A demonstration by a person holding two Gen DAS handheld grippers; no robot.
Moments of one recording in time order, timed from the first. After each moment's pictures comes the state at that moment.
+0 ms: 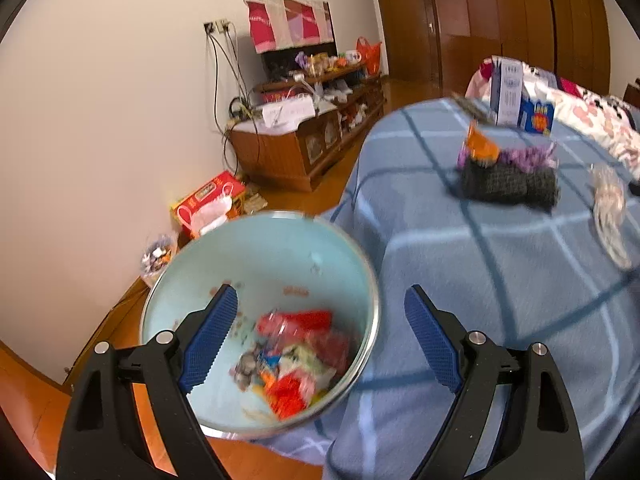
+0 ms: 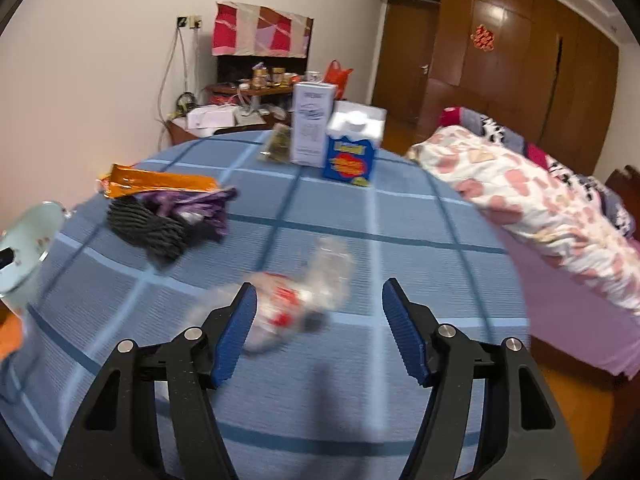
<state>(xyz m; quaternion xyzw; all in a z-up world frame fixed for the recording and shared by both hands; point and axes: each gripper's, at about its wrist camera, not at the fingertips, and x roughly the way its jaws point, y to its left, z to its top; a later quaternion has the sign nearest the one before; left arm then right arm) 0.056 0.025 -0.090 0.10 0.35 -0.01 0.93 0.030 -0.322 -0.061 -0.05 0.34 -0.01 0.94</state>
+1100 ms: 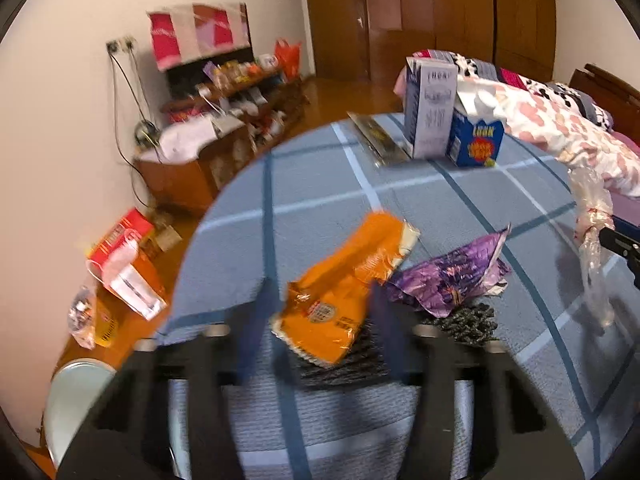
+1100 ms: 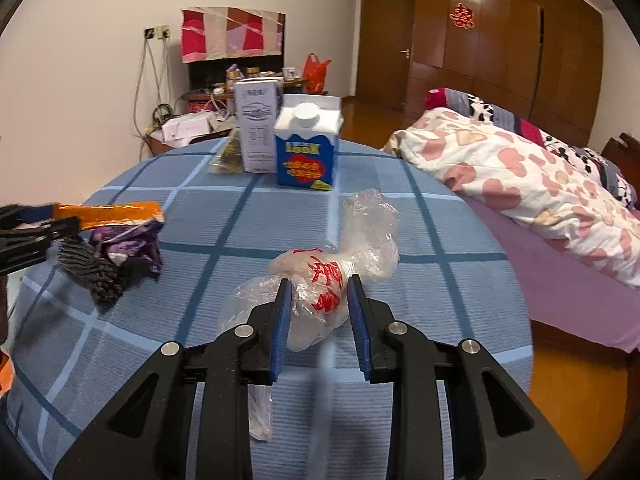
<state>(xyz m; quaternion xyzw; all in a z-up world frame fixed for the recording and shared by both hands) 0.196 -0.128 -0.093 0.10 0.37 -0.14 0.91 0.072 -0.376 -0.064 -0.01 0.34 -0.03 0.94</state>
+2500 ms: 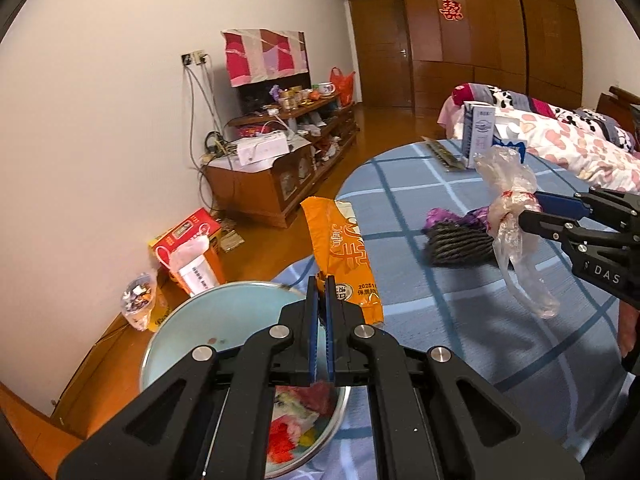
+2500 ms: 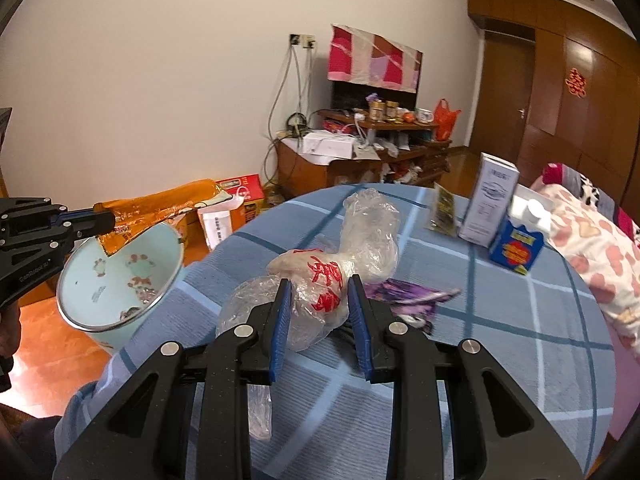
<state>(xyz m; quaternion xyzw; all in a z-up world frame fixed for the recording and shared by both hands) 0.067 0.022 -0.044 0.10 0.31 -0.06 0.94 0.067 -0.181 -0.033 -0.08 0.29 0.17 0.94</state>
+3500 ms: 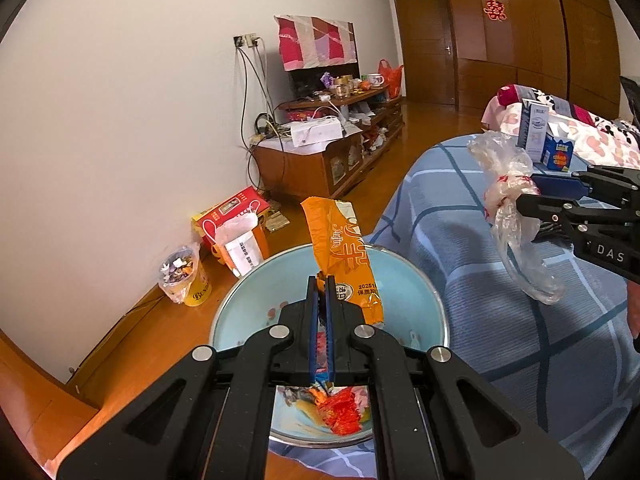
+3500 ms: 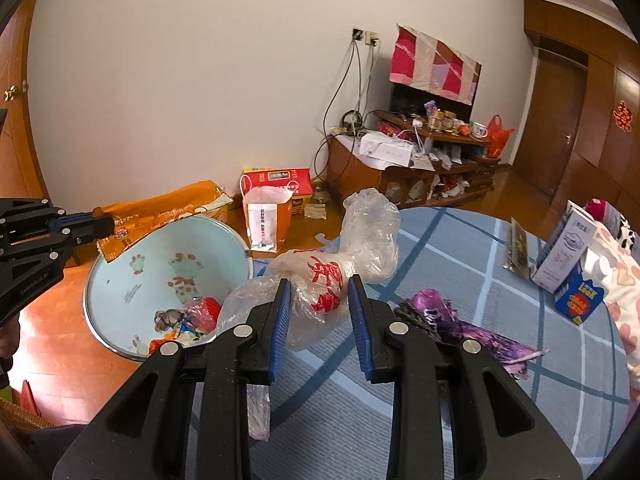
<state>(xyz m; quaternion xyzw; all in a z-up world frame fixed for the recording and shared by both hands) 0.051 0.089 -0.053 0.08 0.32 0.02 0.94 0.082 -0.090 -0.035 -0.13 0.29 0.24 0.92</state>
